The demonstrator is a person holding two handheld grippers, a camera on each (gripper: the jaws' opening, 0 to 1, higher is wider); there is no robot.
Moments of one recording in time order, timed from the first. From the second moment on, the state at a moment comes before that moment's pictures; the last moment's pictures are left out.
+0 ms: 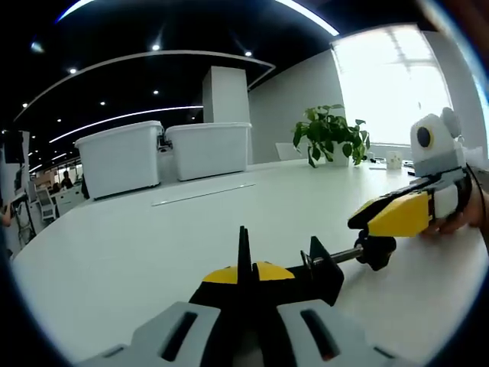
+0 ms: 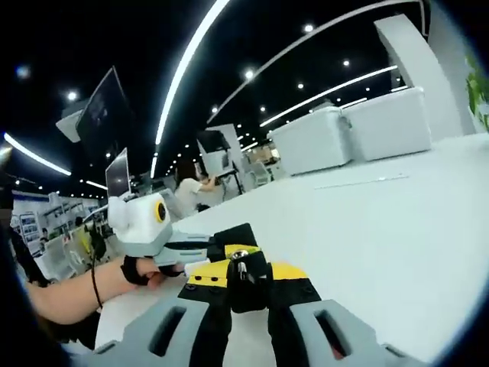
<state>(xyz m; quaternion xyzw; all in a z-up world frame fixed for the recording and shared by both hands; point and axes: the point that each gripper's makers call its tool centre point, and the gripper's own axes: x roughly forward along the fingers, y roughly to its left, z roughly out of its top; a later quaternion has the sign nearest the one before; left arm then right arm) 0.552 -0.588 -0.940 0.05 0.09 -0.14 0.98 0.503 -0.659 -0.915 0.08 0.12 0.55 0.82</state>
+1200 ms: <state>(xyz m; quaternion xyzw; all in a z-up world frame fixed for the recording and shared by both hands) 0.554 -0.586 -0.940 0.05 0.09 -0.14 0.99 0.495 -0.651 -0.911 -0.10 -0.01 0.55 0.83</state>
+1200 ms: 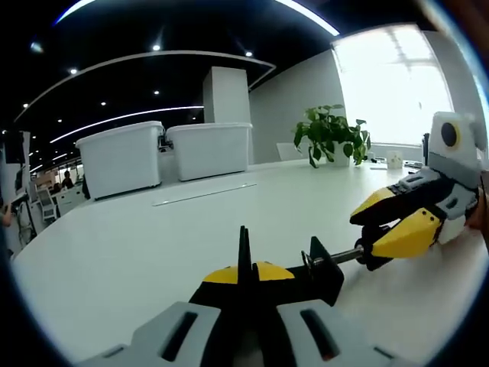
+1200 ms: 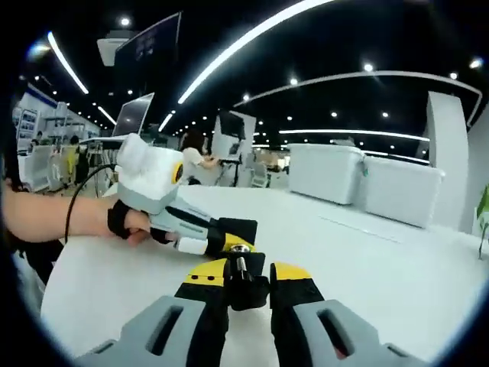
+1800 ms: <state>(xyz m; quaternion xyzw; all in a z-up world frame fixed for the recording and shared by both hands) 0.554 -0.585 -0.940 0.05 0.09 -0.13 0.99 0.485 -0.641 -0.909 -0.27 -0.13 0.52 0.80</state>
